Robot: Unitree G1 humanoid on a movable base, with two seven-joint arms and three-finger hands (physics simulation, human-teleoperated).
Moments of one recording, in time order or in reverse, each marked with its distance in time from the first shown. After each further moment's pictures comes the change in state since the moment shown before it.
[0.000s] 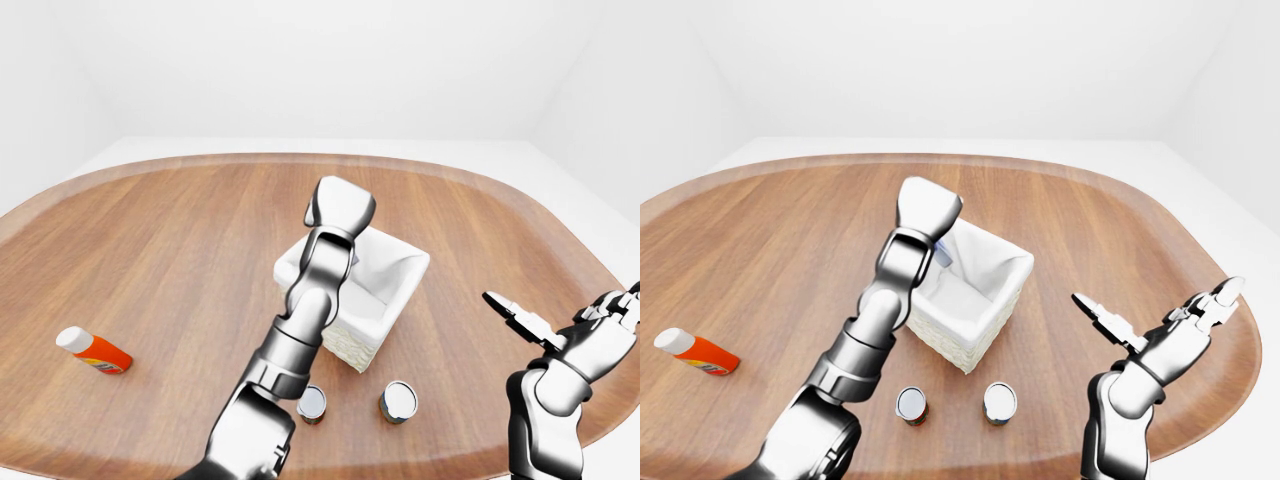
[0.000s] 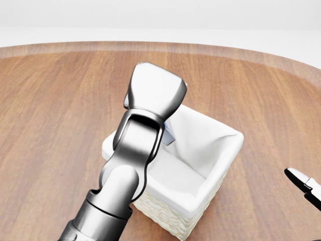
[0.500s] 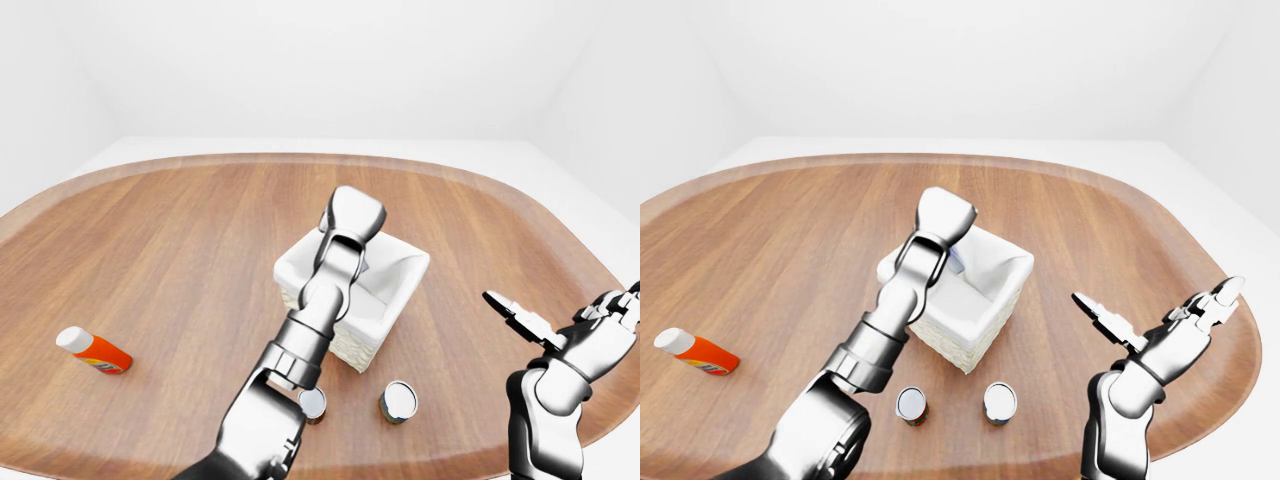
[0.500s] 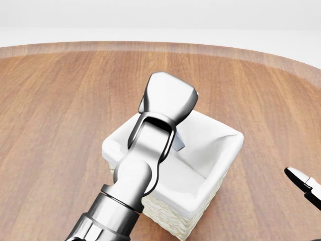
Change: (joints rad) left arm -0.073 -0.057 0.033 0.243 -0.030 0.000 0.111; right arm -0.003 -0.002 0.000 0.001 0.005 0.000 0.000
